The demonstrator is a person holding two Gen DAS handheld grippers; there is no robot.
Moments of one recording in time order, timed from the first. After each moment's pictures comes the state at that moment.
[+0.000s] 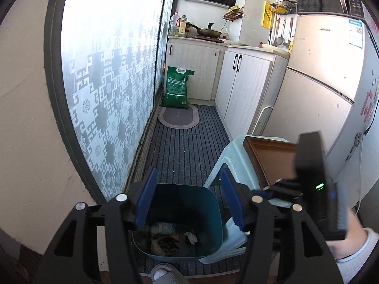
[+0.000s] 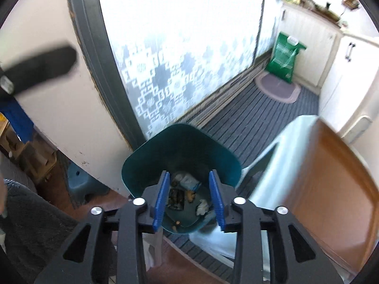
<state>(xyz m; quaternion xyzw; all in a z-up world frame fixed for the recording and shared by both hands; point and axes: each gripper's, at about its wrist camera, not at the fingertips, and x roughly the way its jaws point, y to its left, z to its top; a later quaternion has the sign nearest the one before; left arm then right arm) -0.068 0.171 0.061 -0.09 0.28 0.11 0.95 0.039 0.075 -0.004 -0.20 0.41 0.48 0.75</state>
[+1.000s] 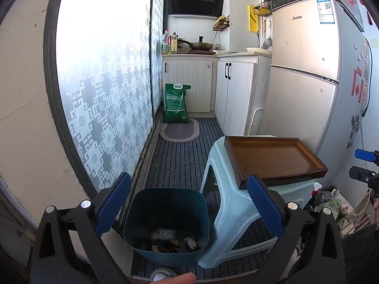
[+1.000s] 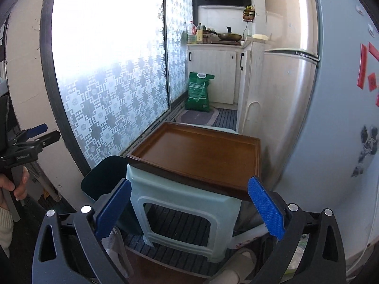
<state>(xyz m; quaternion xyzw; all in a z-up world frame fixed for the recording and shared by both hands) -0.089 0.090 0.058 -0.04 0.24 0.13 0.96 0.036 -0.183 0.045 -0.07 0.32 0.34 0.88</state>
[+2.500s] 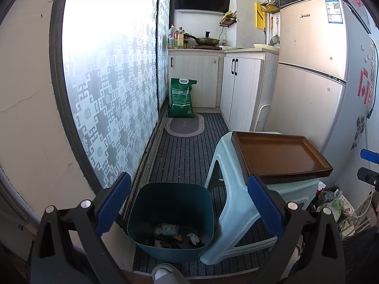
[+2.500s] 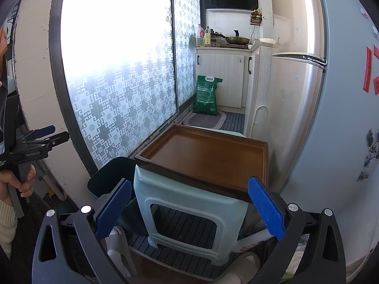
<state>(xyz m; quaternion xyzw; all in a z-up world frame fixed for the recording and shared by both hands) -0.089 0.094 0.056 -0.05 0.25 0.15 0.95 0.027 -0.186 0.051 -0.07 0.31 0.36 0.88</state>
